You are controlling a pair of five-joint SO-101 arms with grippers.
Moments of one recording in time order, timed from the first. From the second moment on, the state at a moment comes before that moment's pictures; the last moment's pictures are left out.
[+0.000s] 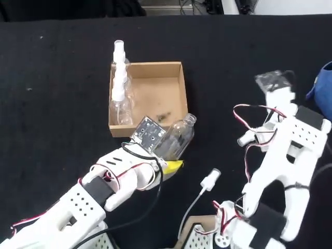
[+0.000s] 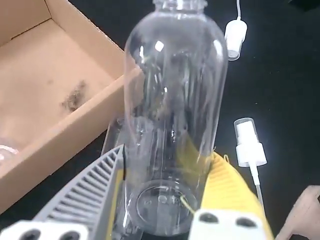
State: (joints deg) left arm 37.8 -62.9 75.6 29.2 1.6; right arm 31.4 -16.0 27.8 73.6 50.3
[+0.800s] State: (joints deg) left arm 37.8 -62.9 75.6 29.2 1.6; right arm 26.5 5.5 15.7 71.9 115.2
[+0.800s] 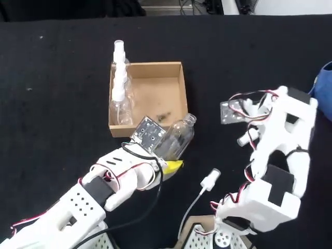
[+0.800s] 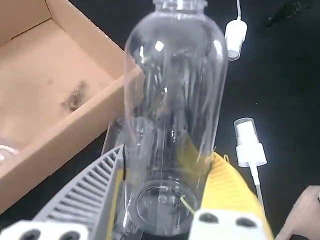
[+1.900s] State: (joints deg) left arm 37.8 -62.9 75.6 29.2 1.6; right arm 33.1 5.5 29.8 53.2 73.6
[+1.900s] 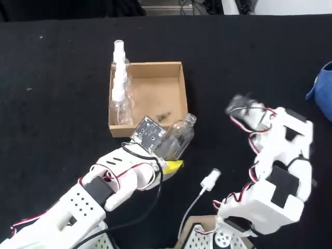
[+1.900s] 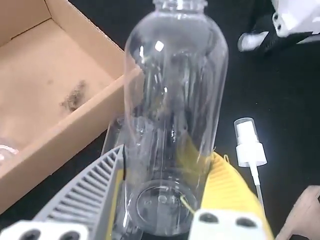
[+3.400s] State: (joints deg) left arm 37.8 -62.9 75.6 29.2 1.6; right arm 38.6 2.7 35.0 60.5 64.2
